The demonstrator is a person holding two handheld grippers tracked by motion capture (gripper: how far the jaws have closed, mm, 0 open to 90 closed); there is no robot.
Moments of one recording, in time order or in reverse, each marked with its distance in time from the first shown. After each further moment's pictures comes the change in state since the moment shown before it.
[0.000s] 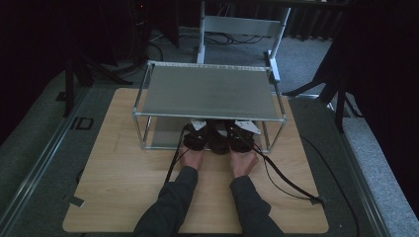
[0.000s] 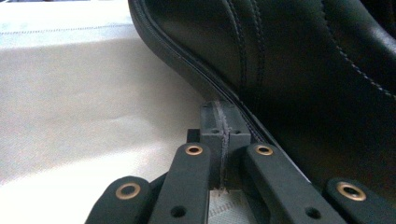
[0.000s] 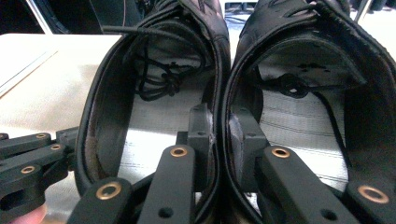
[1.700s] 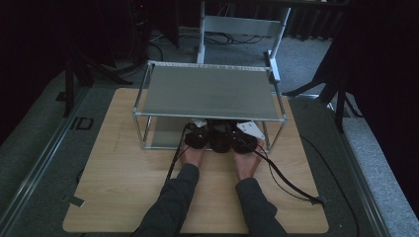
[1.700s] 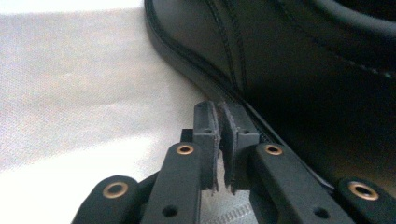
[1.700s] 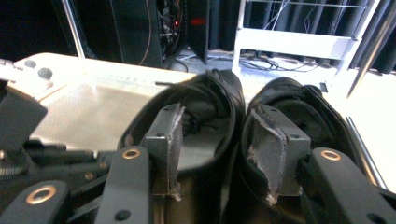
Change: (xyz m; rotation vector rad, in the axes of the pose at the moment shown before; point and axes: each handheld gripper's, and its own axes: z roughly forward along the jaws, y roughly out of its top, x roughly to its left) left arm 0.006 -0.002 0.021 0.094 -0.011 -0.007; right arm -0.009 -0.001 -0.014 -0.166 0.074 -0.122
